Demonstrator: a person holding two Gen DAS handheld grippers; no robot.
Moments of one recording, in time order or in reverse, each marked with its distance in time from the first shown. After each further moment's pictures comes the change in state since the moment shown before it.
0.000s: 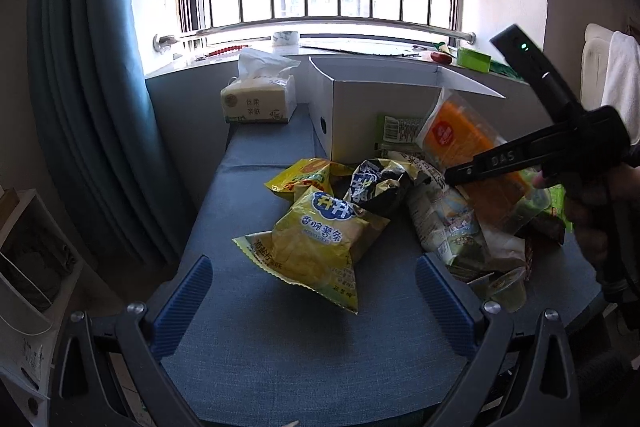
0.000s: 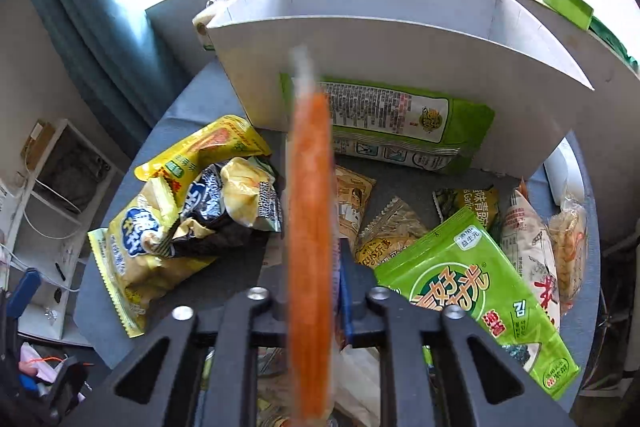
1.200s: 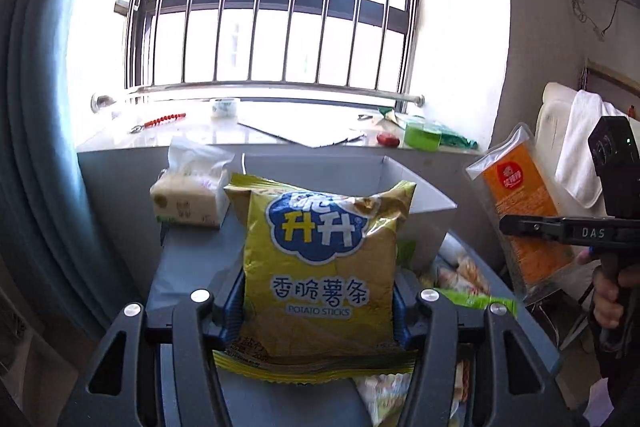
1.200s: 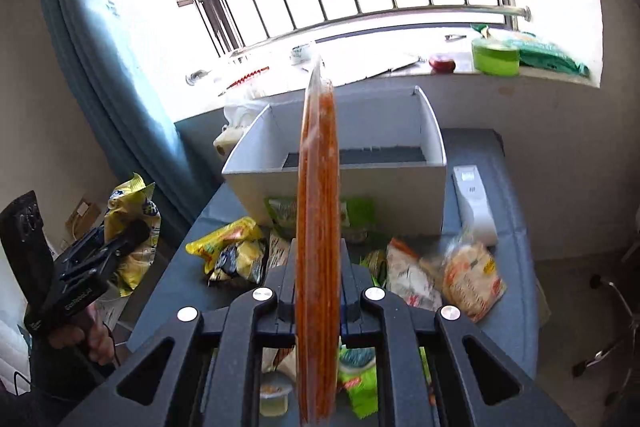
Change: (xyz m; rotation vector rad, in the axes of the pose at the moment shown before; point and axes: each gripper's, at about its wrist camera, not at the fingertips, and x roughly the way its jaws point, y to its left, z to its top) left arm 0.013 -0.014 0.129 -0.013 -0.208 -0.247; right arm -0.132 -0.078 -0.003 0.070 -0.345 0.087
